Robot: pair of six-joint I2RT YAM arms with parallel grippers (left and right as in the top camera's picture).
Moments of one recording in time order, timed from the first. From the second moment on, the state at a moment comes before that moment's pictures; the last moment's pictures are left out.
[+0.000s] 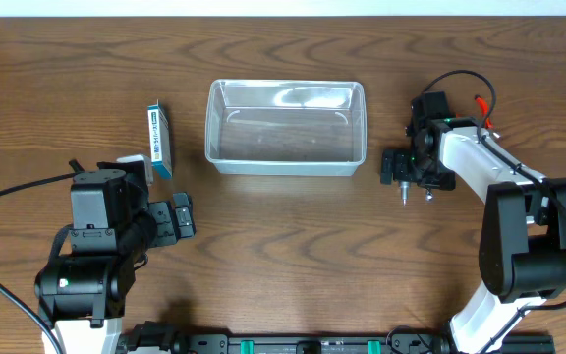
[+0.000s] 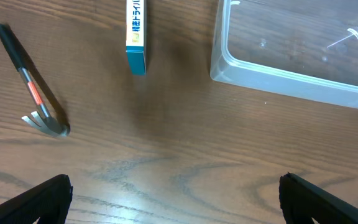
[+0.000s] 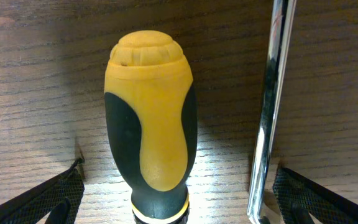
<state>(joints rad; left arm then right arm) 0.00 0.84 0.94 -1.03 0.07 -0.17 0.11 1.90 1.15 -0.73 -0.01 0.24</state>
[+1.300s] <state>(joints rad) 0.00 0.84 0.94 -1.07 0.07 -0.17 0.11 1.90 1.15 -0.74 0.02 0.21</state>
